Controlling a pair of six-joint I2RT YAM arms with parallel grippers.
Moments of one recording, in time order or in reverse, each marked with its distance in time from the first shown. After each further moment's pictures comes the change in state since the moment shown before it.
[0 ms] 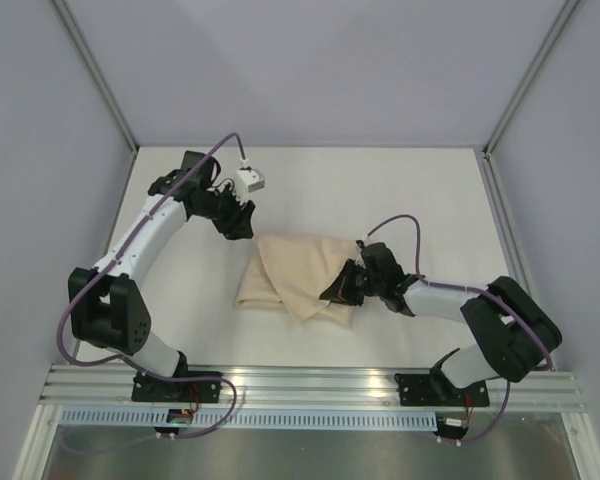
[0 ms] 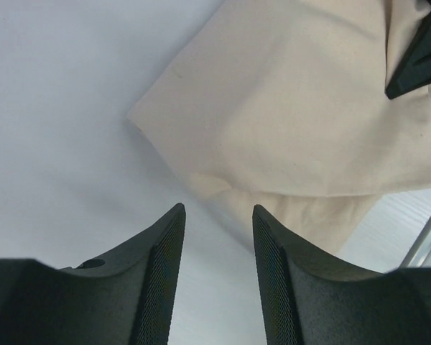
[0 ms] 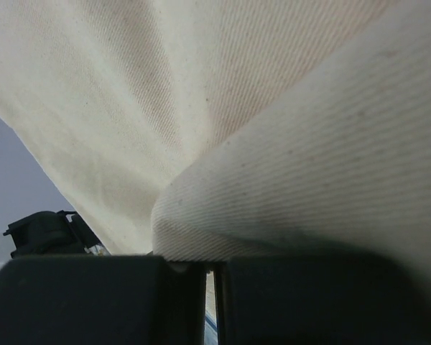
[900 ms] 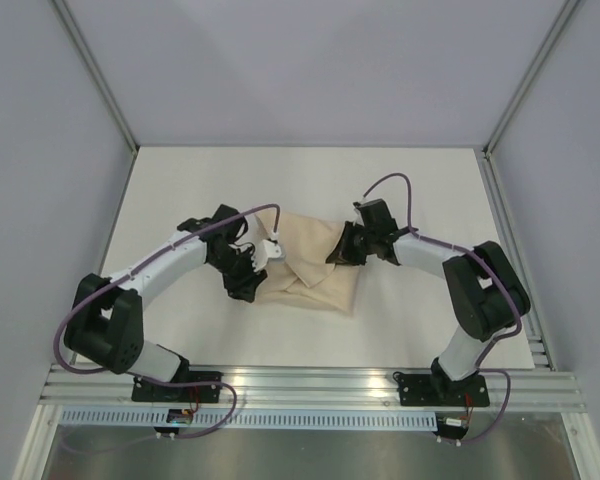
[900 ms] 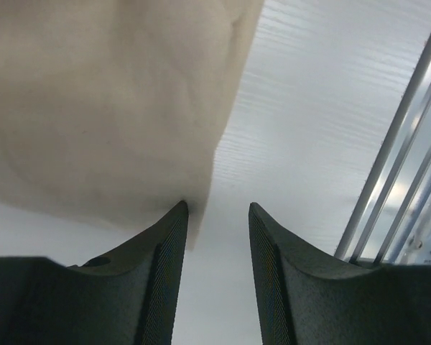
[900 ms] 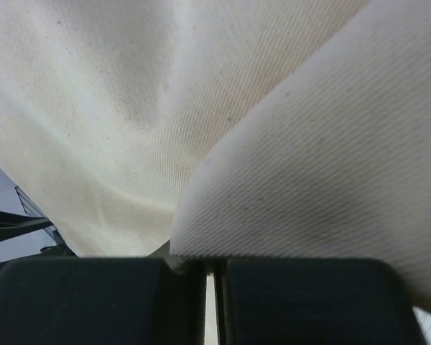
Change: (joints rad) left arm -0.166 -0.121 -0.344 -0.080 -0.083 0.177; right arm -0.165 0.273 0.456 -0.334 0.003 -0.303
